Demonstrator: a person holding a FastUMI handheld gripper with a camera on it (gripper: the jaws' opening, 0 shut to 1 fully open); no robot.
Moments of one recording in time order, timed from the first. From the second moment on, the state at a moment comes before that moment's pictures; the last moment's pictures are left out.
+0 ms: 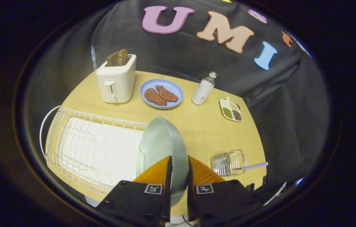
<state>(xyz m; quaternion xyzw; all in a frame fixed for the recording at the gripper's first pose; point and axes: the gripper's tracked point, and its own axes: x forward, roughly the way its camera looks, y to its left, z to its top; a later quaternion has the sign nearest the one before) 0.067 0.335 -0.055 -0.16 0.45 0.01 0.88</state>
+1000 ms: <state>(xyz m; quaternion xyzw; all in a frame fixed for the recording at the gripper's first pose) 0.080 0.294 0.026 0.04 0.44 0.04 0.90</state>
